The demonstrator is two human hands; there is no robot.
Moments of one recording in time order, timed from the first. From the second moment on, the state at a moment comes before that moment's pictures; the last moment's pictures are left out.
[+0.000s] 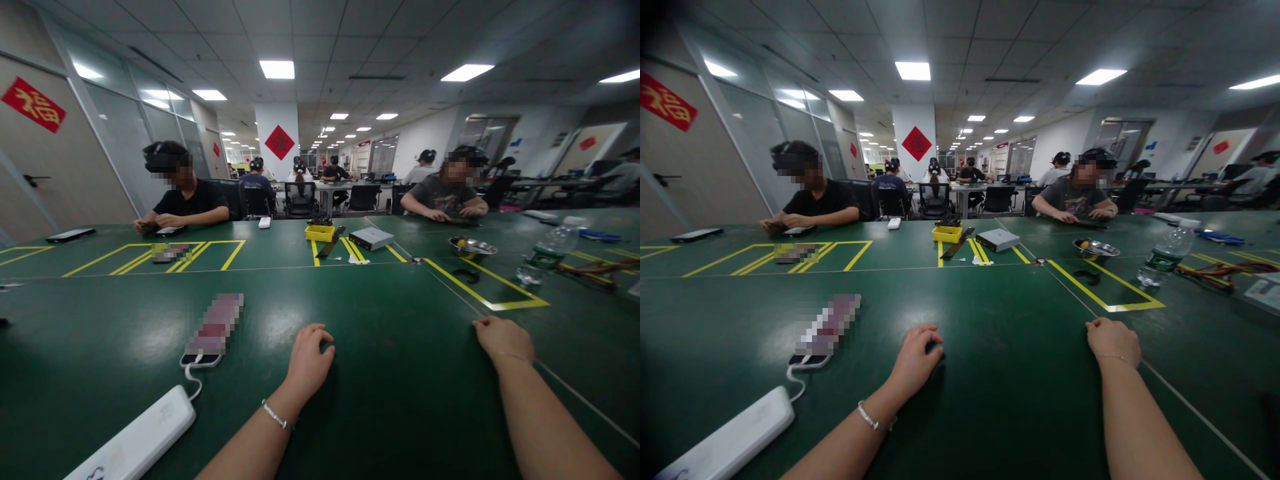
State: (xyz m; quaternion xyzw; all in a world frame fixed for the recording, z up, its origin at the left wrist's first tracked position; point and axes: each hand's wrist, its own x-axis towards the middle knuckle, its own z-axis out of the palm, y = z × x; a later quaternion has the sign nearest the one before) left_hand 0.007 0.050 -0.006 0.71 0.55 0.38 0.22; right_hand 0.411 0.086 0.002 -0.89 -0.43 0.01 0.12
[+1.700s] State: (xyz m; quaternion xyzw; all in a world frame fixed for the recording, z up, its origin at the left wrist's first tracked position) left_hand 0.006 0.055 -0.015 0.67 0.55 0.42 0.27; right_hand 0.374 0.093 0.013 -0.90 -0.42 -0.02 0.13
